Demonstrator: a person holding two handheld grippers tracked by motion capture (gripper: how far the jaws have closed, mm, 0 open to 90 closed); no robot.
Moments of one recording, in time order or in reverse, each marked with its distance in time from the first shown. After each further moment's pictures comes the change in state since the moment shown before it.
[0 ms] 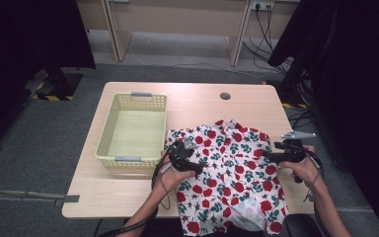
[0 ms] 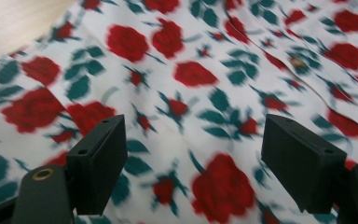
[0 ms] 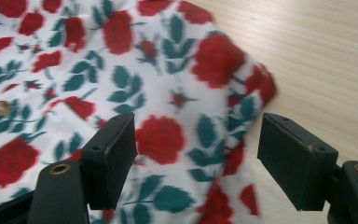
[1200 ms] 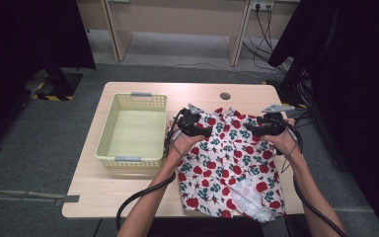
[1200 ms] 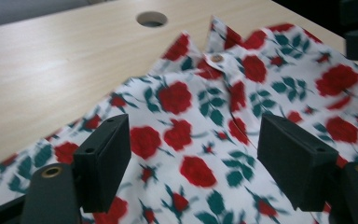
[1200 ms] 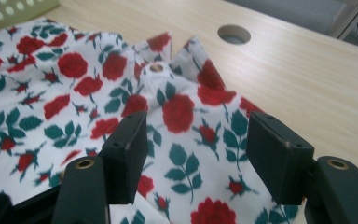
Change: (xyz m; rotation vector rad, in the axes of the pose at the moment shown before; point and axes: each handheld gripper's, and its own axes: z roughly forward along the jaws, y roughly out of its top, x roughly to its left) left arm 0.032 0.083 0.025 -0.145 0.032 -0.069; right arm 0.020 0.089 0.035 -0.081 -0.023 -0.090
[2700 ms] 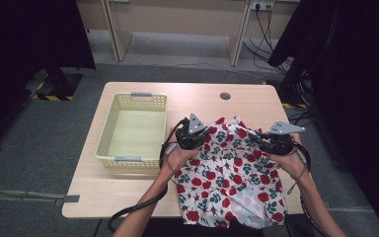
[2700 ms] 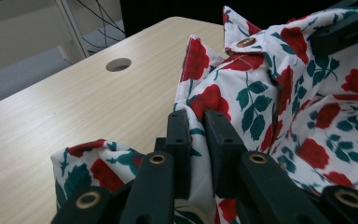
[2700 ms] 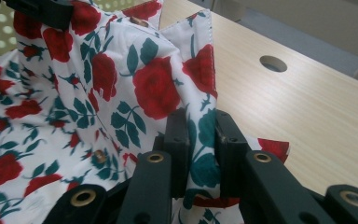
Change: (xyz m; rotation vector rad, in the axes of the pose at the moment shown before) left arm -0.025 -0.020 -0.044 -0.163 -0.066 0.258; right arm 0.036 -0.033 -0.050 -0.128 0.094 -0.162
